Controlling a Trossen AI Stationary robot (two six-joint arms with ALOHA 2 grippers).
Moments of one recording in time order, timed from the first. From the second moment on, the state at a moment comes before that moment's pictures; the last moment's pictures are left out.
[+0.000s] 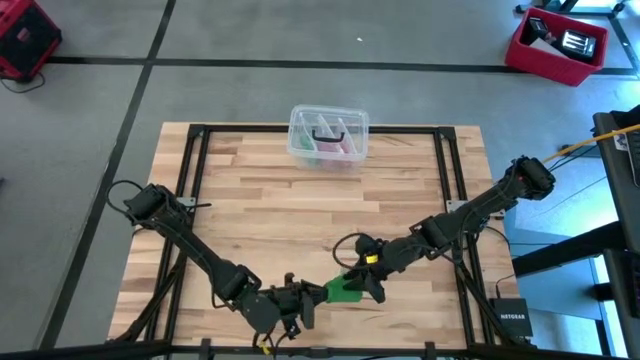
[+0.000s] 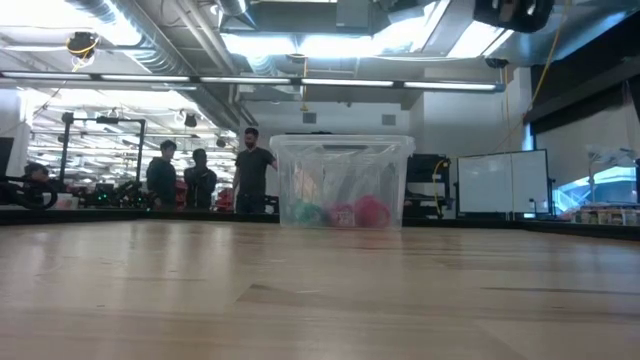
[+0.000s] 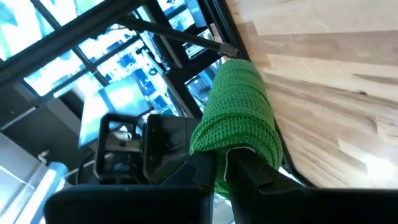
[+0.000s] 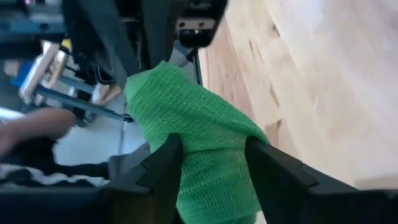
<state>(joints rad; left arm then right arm) -0.69 1.84 1.36 0.18 -0.87 1.87 0.50 1.44 0.98 -0.04 0.04 0.94</state>
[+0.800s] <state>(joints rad) -0.69 1.83 1.37 0.15 -0.86 1.68 0.37 1.44 0.98 -0.06 -0.34 1.13</state>
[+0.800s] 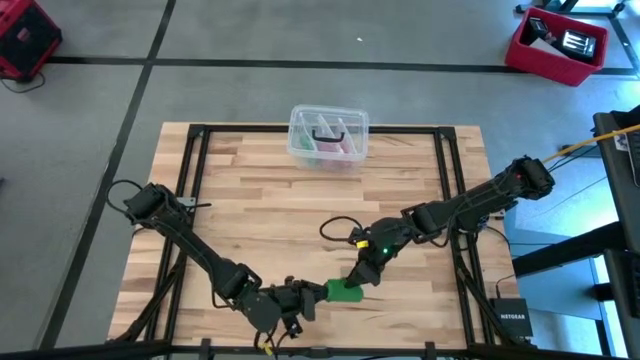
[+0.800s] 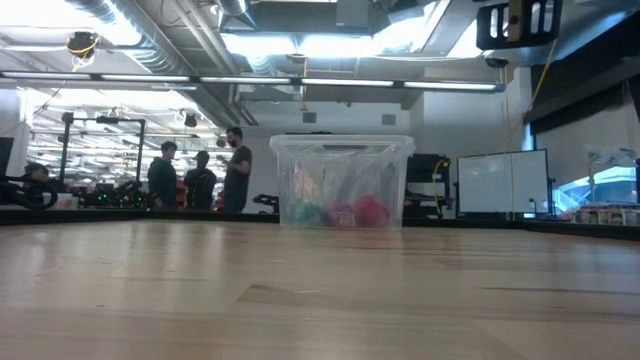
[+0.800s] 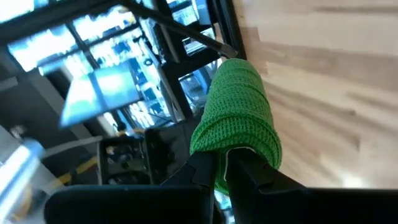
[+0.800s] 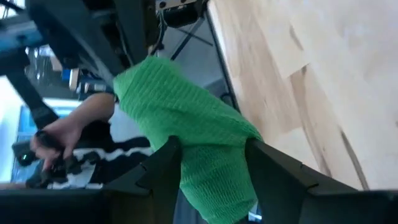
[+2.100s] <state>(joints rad) -0.65 1.83 1.36 0.08 -0.88 0.37 0.68 1.23 0.98 -0.05 0.38 0.41</state>
